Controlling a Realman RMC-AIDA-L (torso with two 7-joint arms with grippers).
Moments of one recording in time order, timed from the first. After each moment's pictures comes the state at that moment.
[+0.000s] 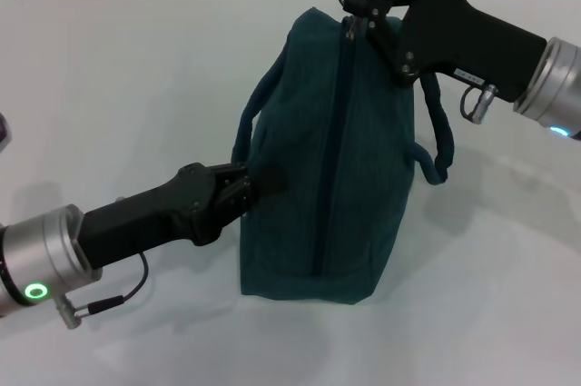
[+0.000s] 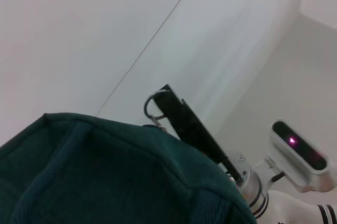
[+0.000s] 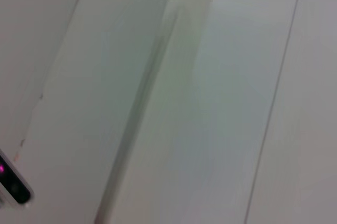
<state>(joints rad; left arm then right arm) -0.34 -2.08 0.96 0.36 1.46 1.76 -1.36 0.62 2.02 -1.66 -0.50 -0.63 -1.27 0.53</state>
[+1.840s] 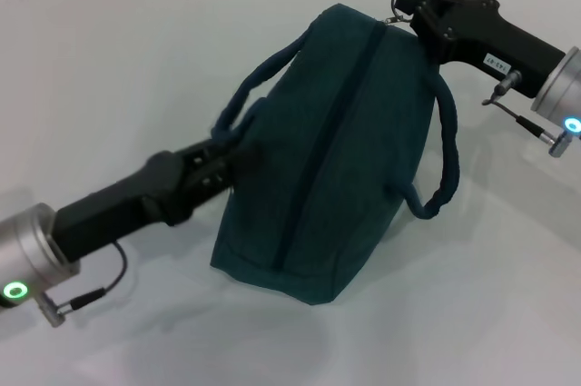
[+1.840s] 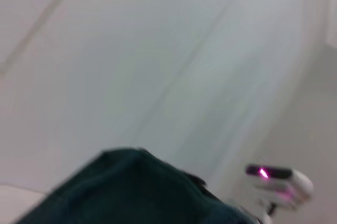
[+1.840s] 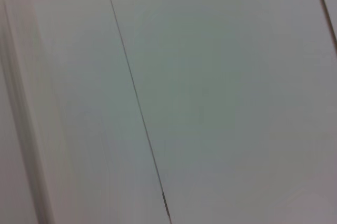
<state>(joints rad) -0.30 -2.08 0.89 0.36 1.44 1.75 -1.35 0.62 2.03 -1.68 -0.39 -0.48 -1.10 0.95</state>
